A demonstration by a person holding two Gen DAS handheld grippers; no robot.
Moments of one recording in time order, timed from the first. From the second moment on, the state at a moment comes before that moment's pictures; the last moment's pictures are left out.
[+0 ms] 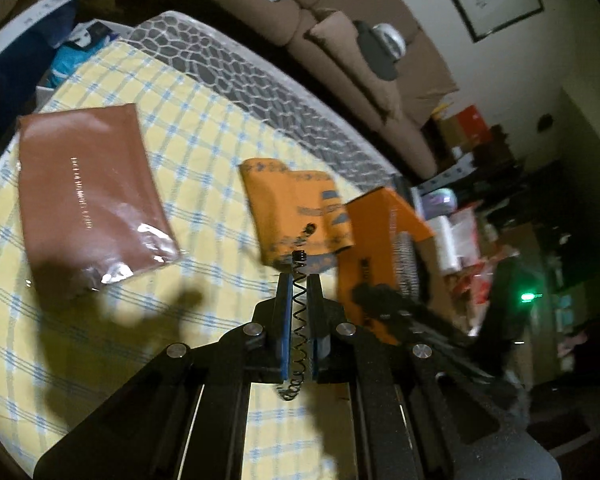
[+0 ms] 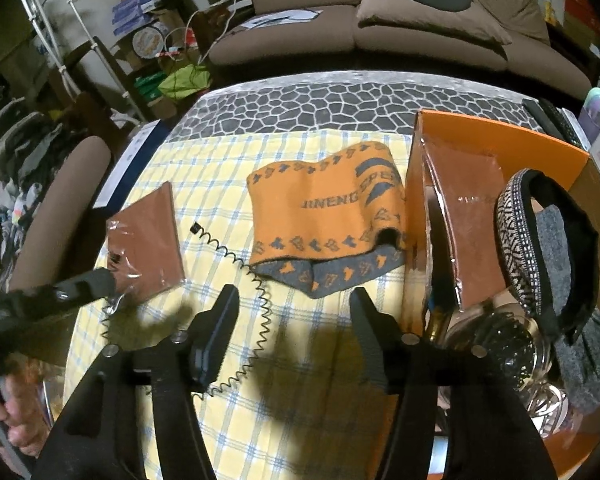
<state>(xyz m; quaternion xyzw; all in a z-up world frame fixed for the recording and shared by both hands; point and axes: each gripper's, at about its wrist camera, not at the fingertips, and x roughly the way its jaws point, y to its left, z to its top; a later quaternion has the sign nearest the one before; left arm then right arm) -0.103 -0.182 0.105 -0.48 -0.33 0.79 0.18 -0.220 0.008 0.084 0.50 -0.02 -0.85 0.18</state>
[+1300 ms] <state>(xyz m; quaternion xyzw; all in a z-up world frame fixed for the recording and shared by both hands) -0.116 -0.115 0.028 -0.59 -0.10 0.80 0.08 -0.208 -0.034 0.027 0.56 0.07 -0.81 0.19</state>
